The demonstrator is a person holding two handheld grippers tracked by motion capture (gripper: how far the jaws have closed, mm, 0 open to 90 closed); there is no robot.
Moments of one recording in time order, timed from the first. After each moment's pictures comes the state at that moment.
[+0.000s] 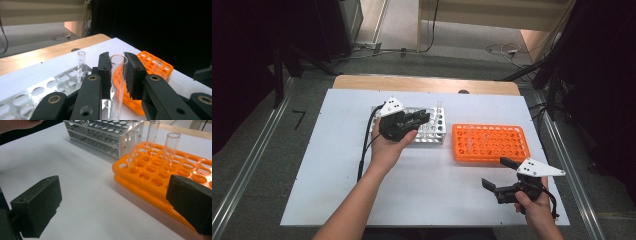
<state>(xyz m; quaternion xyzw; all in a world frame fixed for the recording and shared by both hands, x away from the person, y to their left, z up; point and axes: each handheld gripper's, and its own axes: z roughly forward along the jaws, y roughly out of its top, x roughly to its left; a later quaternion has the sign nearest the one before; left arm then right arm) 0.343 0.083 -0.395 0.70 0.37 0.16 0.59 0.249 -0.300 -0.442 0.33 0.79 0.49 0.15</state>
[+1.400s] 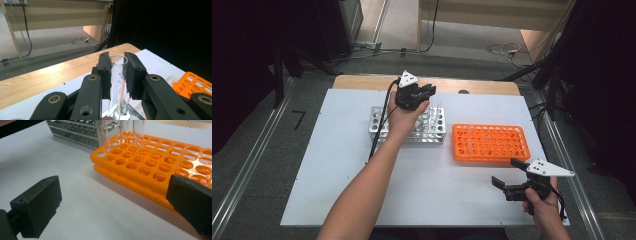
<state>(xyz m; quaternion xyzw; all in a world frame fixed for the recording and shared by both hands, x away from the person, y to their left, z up) 0.439 0.055 -0.404 0.68 0.40 0.22 0.57 0.255 -0.324 -0.454 0.37 0.78 0.48 0.16</state>
